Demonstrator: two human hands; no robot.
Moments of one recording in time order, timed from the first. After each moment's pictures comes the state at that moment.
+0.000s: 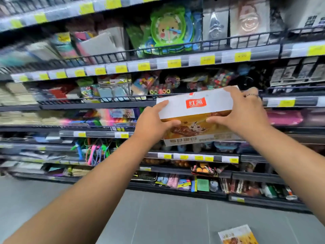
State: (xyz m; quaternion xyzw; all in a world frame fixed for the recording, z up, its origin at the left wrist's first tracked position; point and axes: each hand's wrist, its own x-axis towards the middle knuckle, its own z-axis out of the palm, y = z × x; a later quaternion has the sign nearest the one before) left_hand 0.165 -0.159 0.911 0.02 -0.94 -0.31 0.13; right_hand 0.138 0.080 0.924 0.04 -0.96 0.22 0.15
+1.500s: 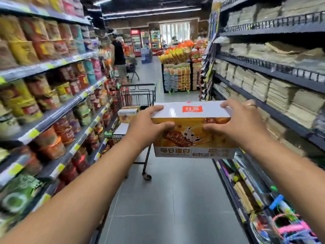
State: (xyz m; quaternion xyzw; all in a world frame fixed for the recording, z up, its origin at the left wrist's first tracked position) left_hand 0.527 -0.707 1.000 0.59 -0.68 -0.19 0.39; right_hand 0.277 -0.693 1.003 0.65 -0.69 0.32 -0.02
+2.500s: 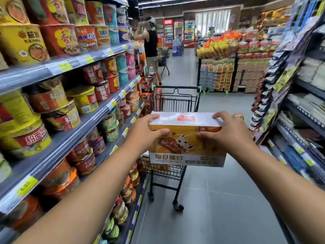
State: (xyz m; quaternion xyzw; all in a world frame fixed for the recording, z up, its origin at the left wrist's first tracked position) left_hand 0.813 -1.091 0.956 0.67 -0.60 -0.19 0.39; right_hand 0.566 -1.129 0.952 0.69 -0.63 0.32 -0.13
